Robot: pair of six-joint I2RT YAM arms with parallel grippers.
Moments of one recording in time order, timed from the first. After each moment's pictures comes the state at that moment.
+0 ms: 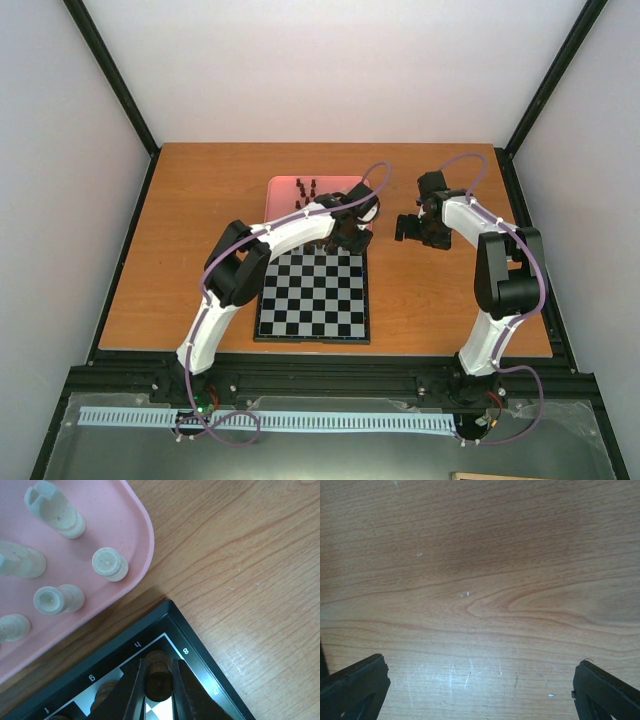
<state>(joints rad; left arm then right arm) -0.80 2.25 1.86 -0.76 0.02 -0.22 0.16 1.83 1.25 -0.74 -0.07 0.30</state>
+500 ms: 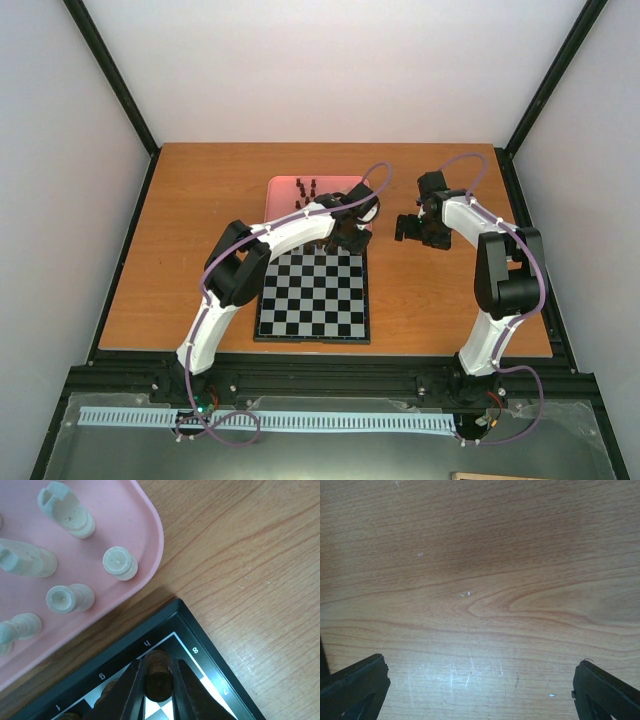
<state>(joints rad) -0.80 2.25 1.86 -0.77 -0.02 -0.21 0.16 1.83 1.25 -0.74 -0.07 0.30</state>
